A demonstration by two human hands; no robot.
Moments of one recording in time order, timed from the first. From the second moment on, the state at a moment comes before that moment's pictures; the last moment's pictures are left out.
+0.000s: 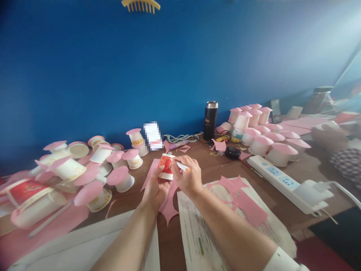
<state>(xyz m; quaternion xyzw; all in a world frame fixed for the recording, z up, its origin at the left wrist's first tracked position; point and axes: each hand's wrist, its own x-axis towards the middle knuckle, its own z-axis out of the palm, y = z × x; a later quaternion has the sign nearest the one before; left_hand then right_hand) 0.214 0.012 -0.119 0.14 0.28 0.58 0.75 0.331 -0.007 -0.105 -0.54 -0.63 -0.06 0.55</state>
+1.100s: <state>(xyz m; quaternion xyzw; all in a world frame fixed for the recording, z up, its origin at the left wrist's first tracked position) 0.211 0.013 -0.117 0.10 0.27 0.59 0.76 0.328 -0.008 -0.109 -0.54 -0.65 -0.05 0.53</state>
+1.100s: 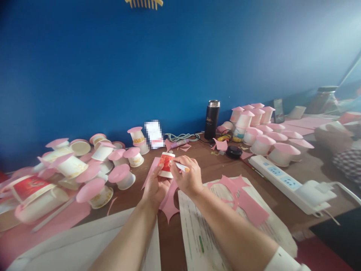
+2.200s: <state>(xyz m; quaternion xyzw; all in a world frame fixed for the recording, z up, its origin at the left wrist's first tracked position) 0.211 0.014 -0.120 0.13 0.28 0.58 0.75 0.324 -0.013 -0.102 -0.51 -0.66 -0.02 0.55</state>
